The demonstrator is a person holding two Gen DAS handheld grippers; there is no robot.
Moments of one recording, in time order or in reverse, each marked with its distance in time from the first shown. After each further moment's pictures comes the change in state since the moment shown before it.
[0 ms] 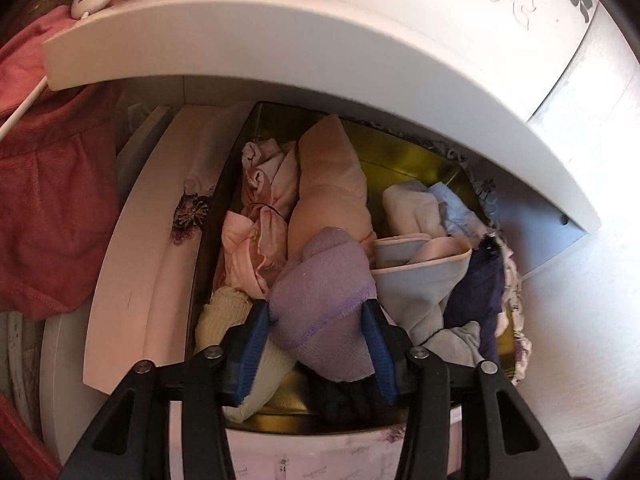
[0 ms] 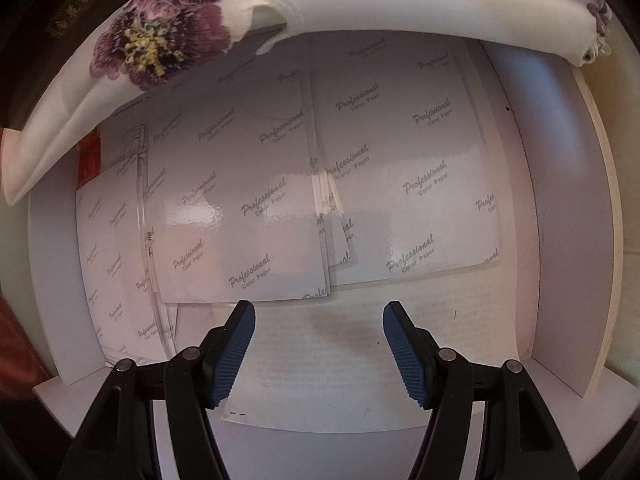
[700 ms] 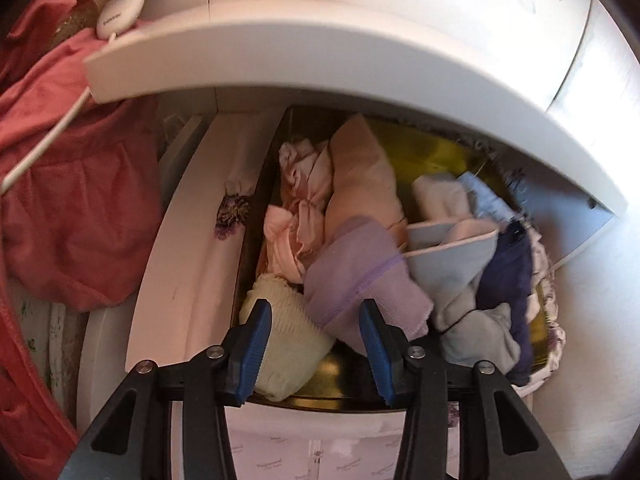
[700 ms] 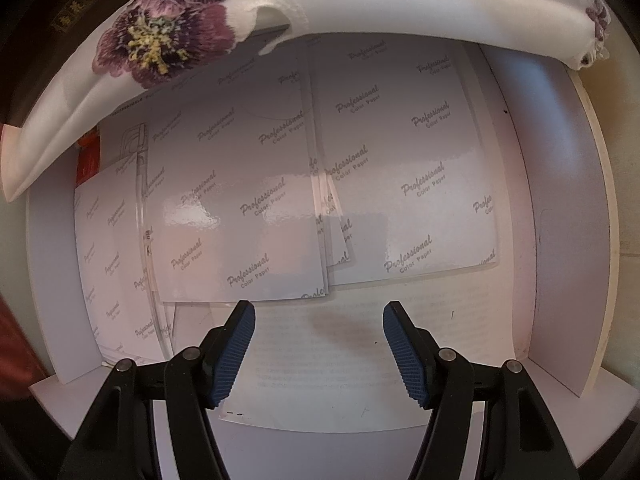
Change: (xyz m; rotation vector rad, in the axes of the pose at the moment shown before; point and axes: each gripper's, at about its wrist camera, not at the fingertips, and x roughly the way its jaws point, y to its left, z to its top) left arm -0.004 -0.007 -0.009 0.034 0.001 0.173; right arm -0.005 0.004 -0.001 -0.011 -0.004 -0.011
